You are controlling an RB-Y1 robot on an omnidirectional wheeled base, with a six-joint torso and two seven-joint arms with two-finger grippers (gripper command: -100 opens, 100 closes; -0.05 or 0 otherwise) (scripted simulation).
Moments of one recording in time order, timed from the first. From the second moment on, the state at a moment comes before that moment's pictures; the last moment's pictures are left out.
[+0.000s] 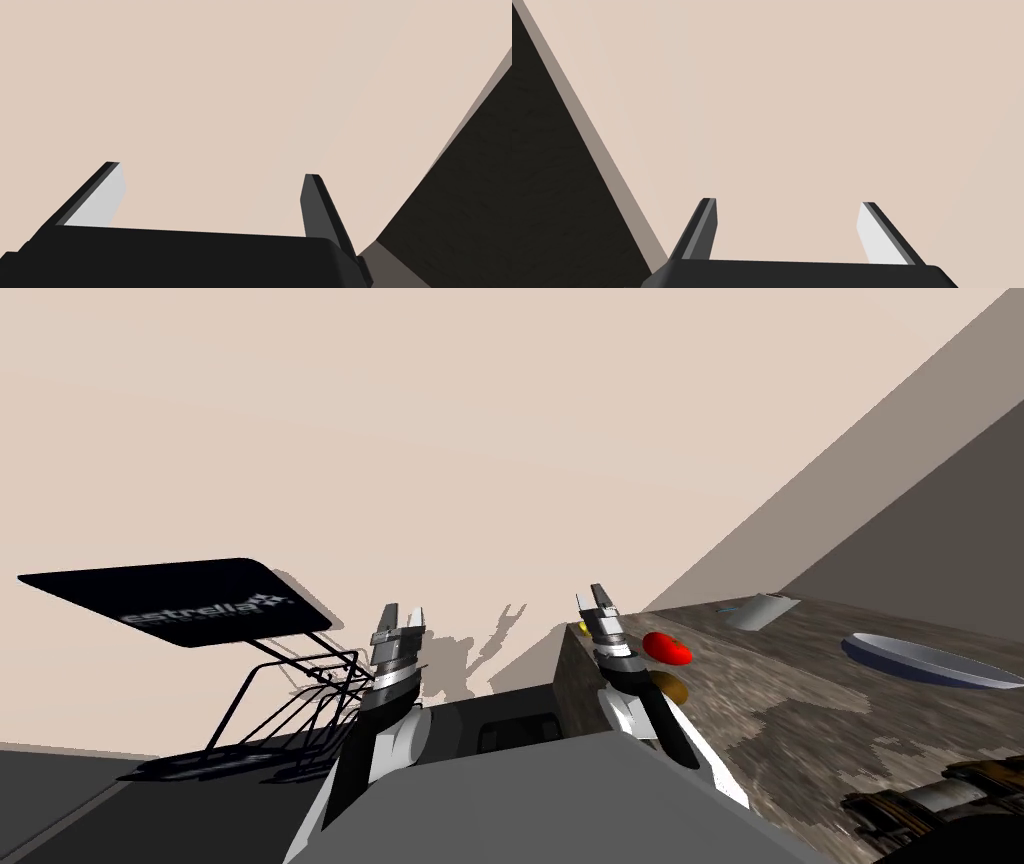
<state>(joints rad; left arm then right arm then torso) 0.49 0.00 0.01 -2.27 0.04 -0.52 -0.04 0.52 -0.12 0.02 -2.29 0.00 -0.49 0.04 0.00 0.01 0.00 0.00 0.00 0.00</state>
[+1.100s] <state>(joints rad) 0.49 0.00 0.01 -2.27 0.04 -0.52 -0.04 0.57 -0.43 -0.02 -2.20 0.16 -0.44 0.25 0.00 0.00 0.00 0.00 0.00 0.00</state>
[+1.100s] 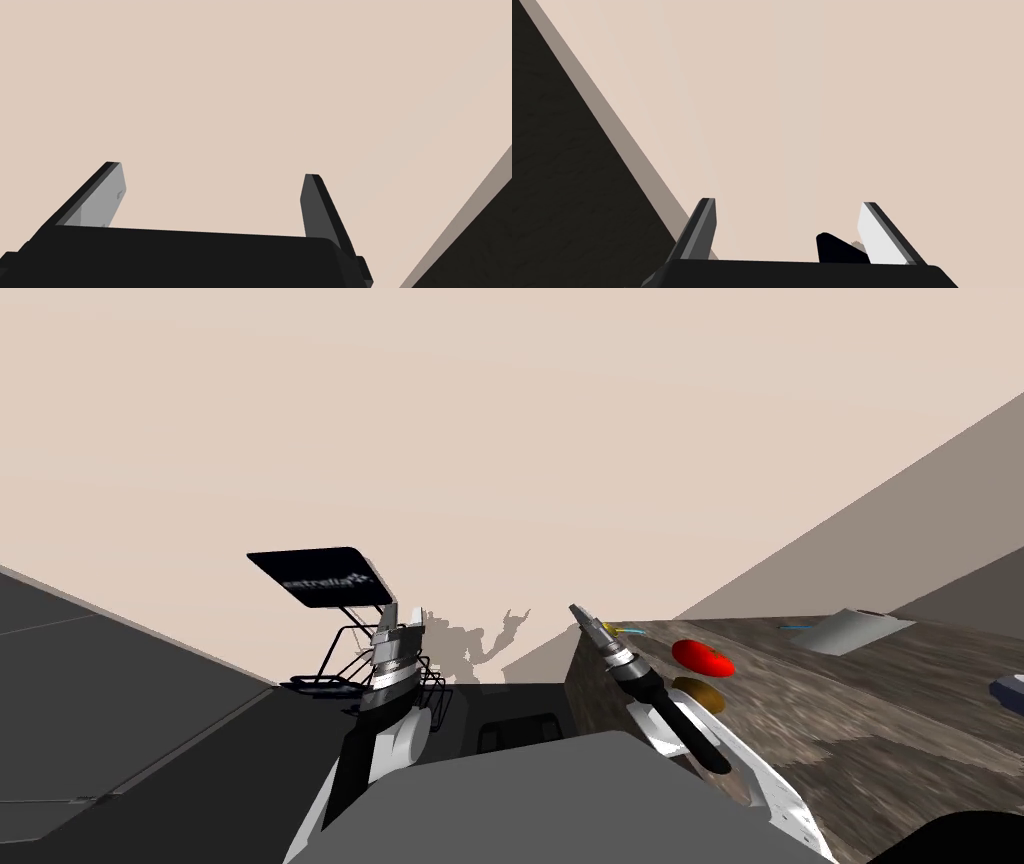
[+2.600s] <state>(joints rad) 0.49 0.00 0.01 -2.27 0.04 -0.52 -0.04 0.67 -0.84 -0.01 -2.06 0.39 -0.36 0.51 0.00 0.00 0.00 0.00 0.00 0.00</state>
